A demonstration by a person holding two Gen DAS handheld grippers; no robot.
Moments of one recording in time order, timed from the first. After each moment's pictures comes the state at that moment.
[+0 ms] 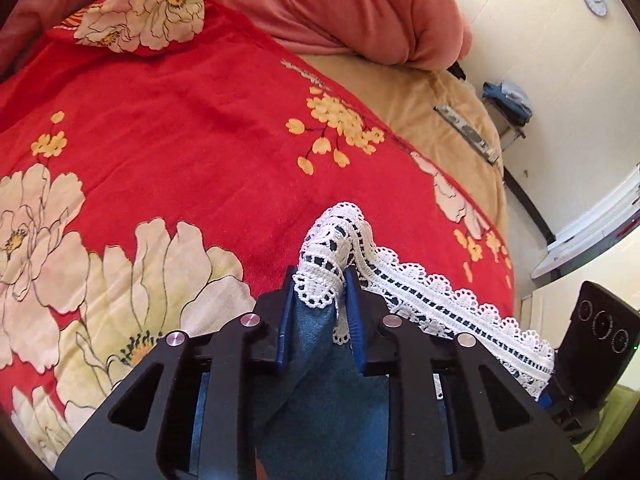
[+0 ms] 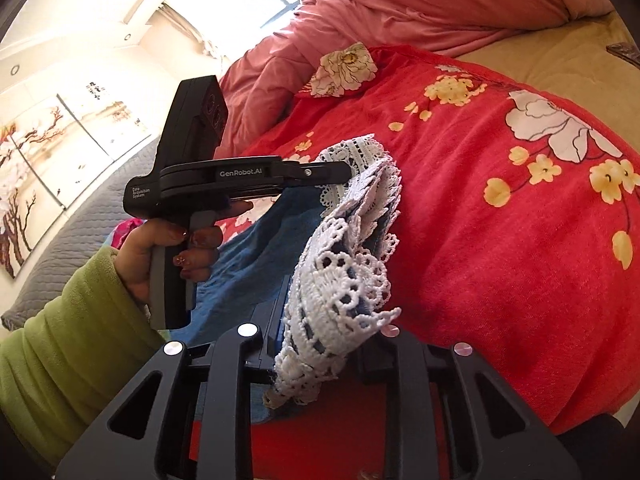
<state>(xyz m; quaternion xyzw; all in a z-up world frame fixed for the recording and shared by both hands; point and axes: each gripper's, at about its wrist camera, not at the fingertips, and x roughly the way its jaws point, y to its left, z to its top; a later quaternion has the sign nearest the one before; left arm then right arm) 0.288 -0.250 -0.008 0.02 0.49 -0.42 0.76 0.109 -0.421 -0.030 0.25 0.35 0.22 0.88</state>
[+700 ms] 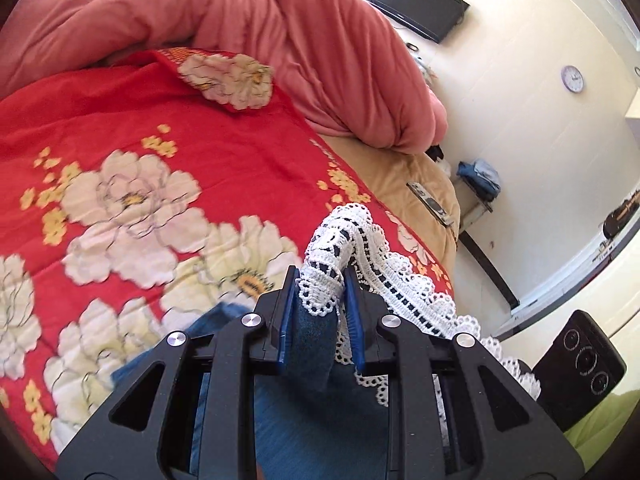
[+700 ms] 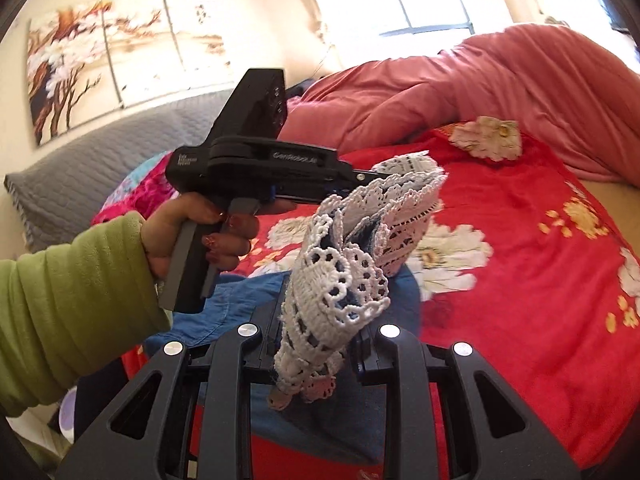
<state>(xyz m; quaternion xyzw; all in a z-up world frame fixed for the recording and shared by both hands) 0.255 -0.102 0.040 -0.11 0.42 -0.42 0.80 0.085 -0.274 0.033 0.05 0.28 0.32 0.90</state>
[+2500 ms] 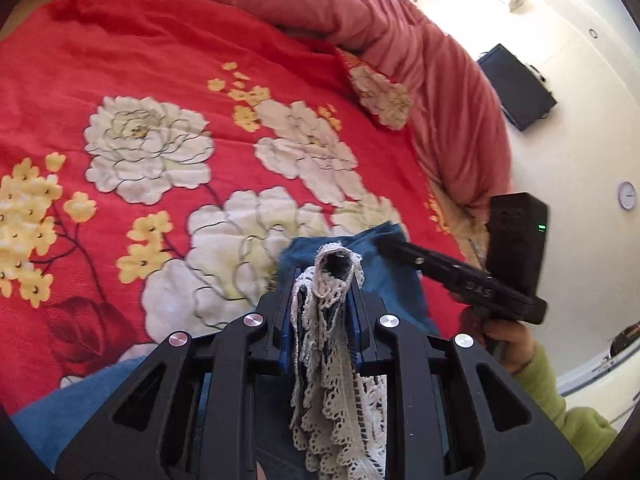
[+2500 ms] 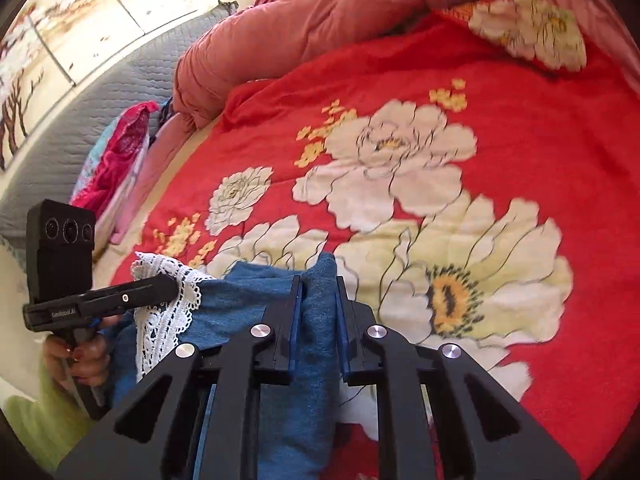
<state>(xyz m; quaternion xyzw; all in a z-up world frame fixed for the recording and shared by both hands) 0.210 0.030 -0.022 -0.25 0.44 -0.25 0.82 0.268 -0.233 -0.015 0.05 0.45 0.32 0.83</state>
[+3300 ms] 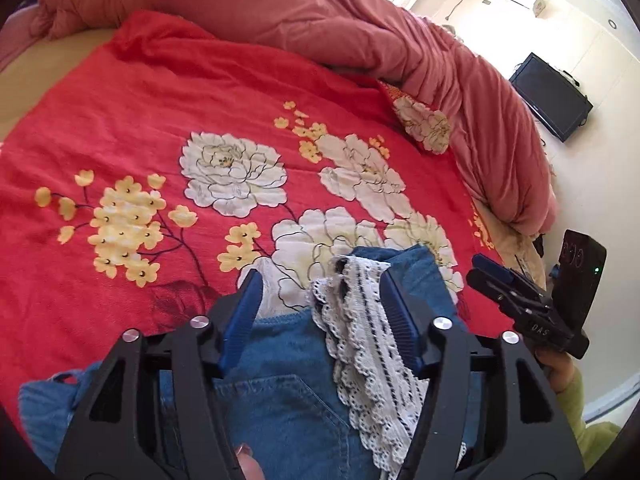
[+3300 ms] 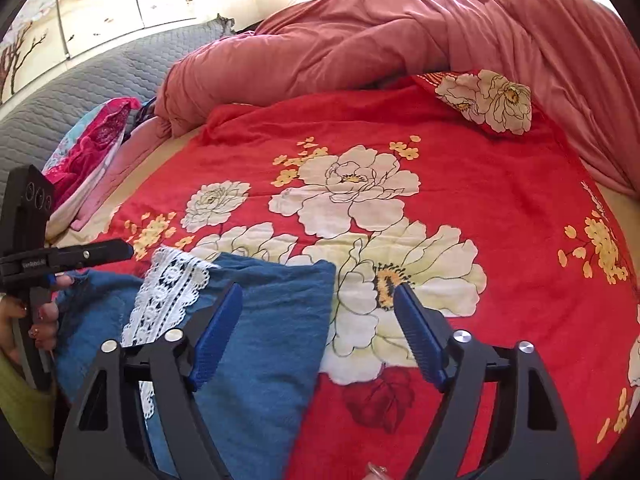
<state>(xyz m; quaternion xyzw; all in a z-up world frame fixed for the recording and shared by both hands) 0.164 0.059 0.010 -0.20 0.40 -0.16 0.88 0.213 -0.253 0.010 -0.01 0.38 0.26 0.89</state>
